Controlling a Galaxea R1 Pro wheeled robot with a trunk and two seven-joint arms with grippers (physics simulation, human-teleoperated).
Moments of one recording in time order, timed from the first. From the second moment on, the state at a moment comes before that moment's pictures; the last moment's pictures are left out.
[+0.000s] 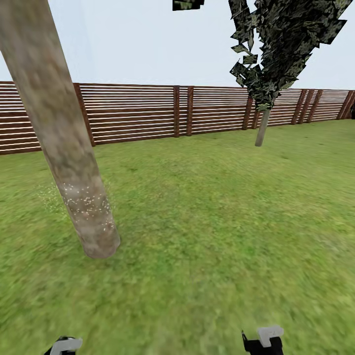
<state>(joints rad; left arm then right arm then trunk) -0.35 0.18 0.61 -0.13 -0.51 -0.46 -0.02 -0.43 -0.09 0.30 -0.03 -0.15 -0.56 -0.09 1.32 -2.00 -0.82</state>
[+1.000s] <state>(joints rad) -0.32 0.18 0.62 -0.06 -0.41 -0.49 0.00 -0.38 -0.06 0.30 -0.03 -0.16 -0.59 -0.09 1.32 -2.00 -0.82</state>
